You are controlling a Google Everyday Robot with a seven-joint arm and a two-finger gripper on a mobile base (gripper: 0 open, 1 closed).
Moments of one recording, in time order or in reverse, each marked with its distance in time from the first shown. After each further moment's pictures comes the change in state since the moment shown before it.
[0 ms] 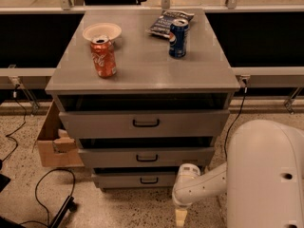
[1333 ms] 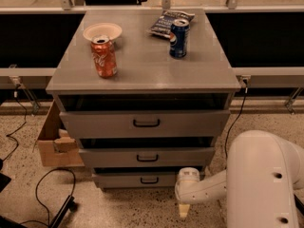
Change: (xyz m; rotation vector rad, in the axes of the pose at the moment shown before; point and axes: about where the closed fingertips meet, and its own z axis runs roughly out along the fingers) arm 0.022 -0.048 0.047 0.147 0.030 -0.076
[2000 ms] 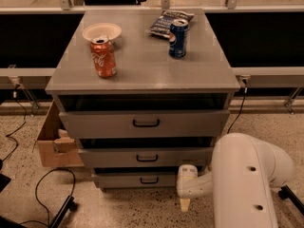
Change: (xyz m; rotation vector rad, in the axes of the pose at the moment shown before) arm 0.019 -0.024 0.050 0.012 0.059 0.040
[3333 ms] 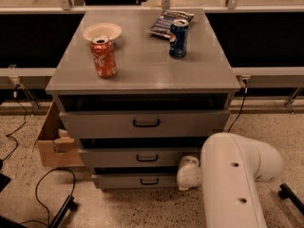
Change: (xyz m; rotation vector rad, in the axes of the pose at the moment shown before) arm -0.001 -0.046 0.025 0.009 -0.029 0.056
